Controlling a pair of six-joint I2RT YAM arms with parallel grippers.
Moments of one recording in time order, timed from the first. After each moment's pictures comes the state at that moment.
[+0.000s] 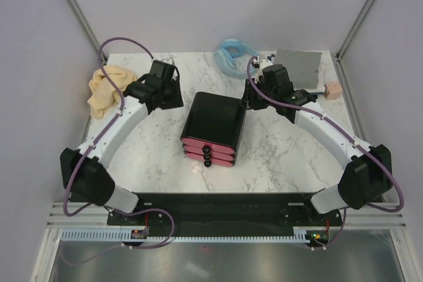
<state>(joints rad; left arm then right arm) -0.44 1.43 1.34 -0.77 -0.13 -0.47 0.48 1.48 1.26 -0.42 -0.13 0.31</state>
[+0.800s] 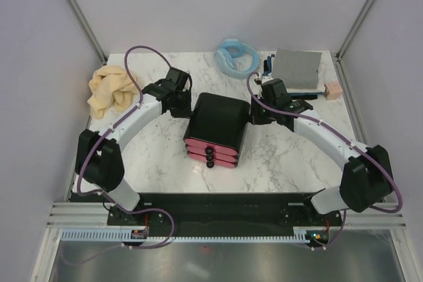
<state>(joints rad) -0.45 1.63 1.35 -0.71 0.00 -0.44 0.48 1.41 1.07 -0.47 -0.06 0.36</state>
